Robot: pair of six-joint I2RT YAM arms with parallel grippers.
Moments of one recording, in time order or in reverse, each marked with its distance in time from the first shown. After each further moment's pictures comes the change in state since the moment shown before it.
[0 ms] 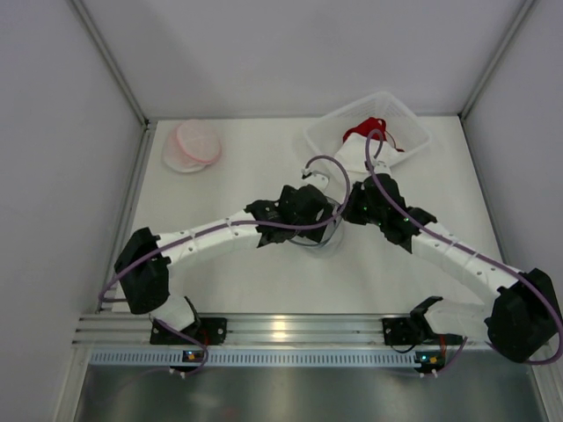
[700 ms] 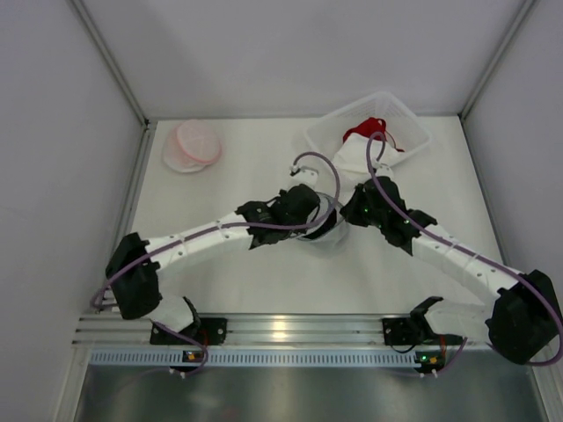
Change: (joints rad) left arm -0.014 0.033 -0.016 -0.001 -0.094 -0.033; right arm 0.000 -0.011 -0.019 0.000 0.037 0.015
